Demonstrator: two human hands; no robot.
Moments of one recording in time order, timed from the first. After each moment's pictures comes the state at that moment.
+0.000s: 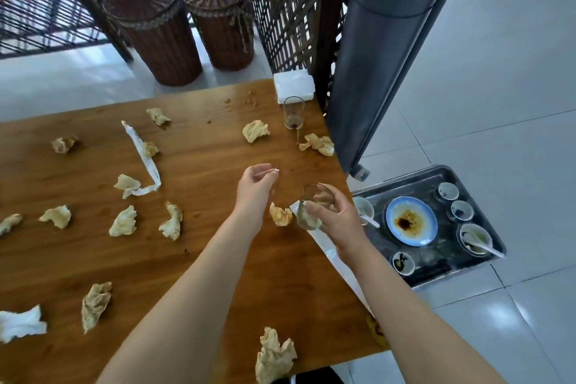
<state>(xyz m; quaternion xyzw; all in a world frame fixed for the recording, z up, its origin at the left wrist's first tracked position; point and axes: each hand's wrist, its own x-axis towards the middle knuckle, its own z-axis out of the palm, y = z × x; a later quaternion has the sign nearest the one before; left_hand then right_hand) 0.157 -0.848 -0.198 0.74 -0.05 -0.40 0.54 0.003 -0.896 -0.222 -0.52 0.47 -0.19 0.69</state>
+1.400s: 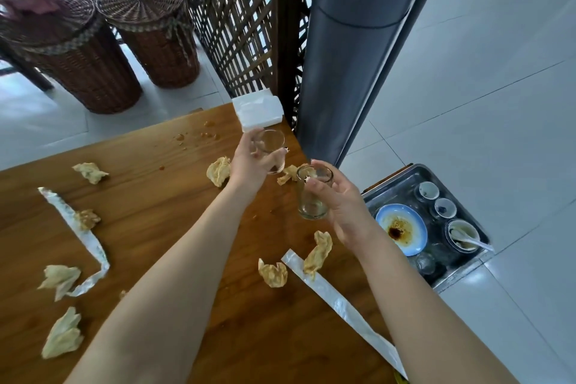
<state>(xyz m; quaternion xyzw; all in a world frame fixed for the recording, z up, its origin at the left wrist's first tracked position) 0.230 -0.986 -0.216 0.73 -0.30 -0.39 0.48 0.058 -0.980 -0.202 -0.47 0.48 -0.26 0.70</state>
